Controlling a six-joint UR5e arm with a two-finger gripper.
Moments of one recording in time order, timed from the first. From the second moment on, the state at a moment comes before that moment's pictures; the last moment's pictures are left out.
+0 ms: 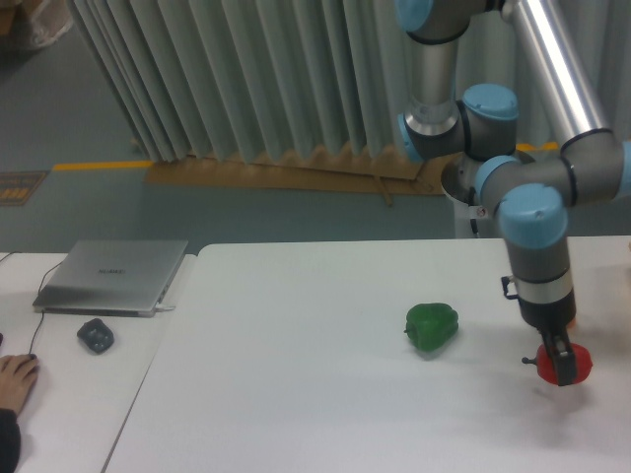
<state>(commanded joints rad) 2.39 -1.98 -1.64 -0.99 1.76 1.65</state>
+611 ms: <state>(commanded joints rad) 2.36 -1.98 -1.63 -0.99 1.73 1.61</state>
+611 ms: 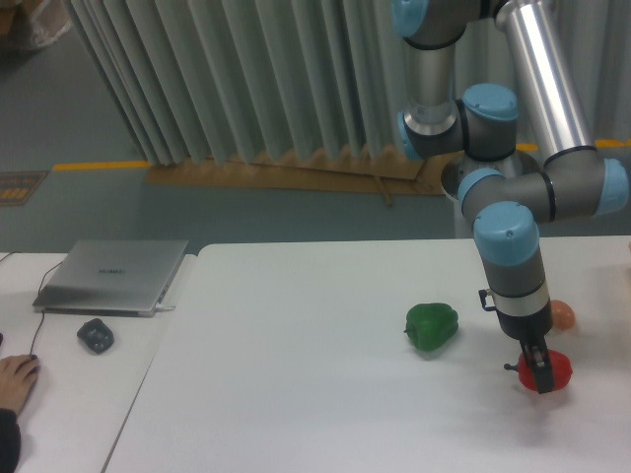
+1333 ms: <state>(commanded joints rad) 2.49 -1.88 -1.54 -1.17 1.62 1.65</state>
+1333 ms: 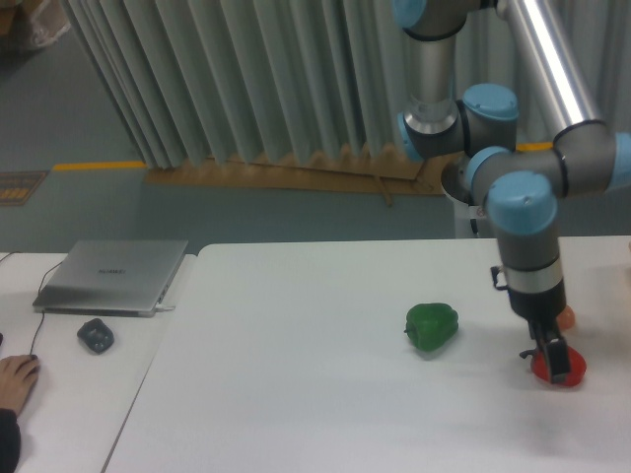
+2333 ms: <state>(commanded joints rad) 2.67 -1.86 -1.48 -1.34 1.56 1.98</state>
